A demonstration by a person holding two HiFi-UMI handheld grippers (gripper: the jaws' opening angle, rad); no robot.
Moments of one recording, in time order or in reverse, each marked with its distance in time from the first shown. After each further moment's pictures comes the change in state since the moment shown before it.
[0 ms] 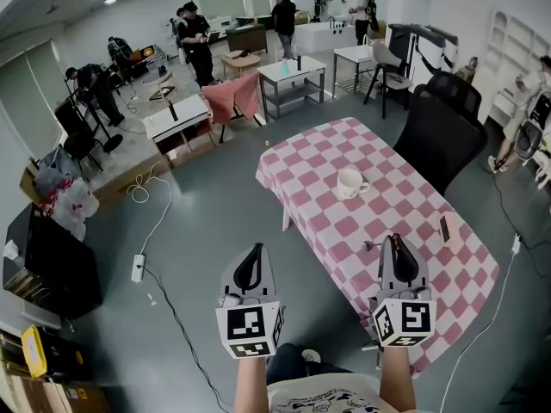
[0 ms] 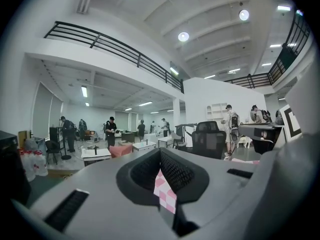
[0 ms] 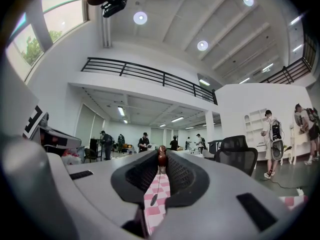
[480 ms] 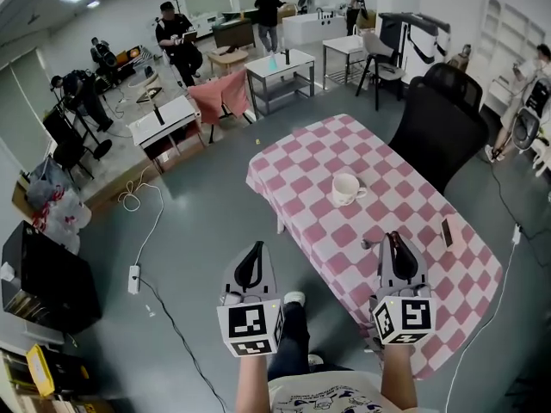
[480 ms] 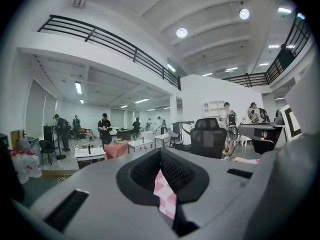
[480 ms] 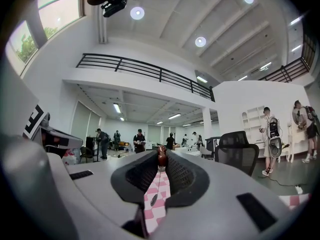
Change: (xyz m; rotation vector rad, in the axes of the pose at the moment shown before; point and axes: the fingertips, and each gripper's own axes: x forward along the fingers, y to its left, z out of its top) left arm 0.097 0.000 -0.008 0.008 0.034 -0.042; right arm 0.077 -0.031 -0.028 0.011 0.038 -0.027
